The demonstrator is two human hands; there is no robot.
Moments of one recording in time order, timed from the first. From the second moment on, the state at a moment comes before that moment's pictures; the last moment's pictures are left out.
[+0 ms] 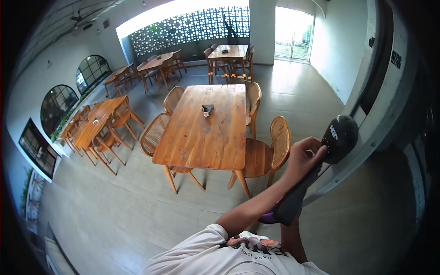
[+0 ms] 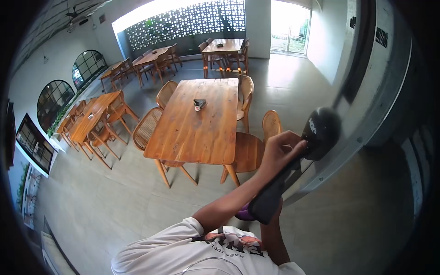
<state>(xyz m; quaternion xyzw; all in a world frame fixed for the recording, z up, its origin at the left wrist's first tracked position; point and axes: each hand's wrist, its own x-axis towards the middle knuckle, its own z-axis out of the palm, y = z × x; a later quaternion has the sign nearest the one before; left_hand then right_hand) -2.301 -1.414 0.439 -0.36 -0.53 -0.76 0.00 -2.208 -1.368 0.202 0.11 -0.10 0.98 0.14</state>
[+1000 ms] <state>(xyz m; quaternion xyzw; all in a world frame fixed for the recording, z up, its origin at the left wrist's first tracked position) -2.305 -1.411 0.435 -0.27 -0.47 -0.81 -0.24 -2.200 -1.401 0.268 0.11 -0.22 0.94 0.25</state>
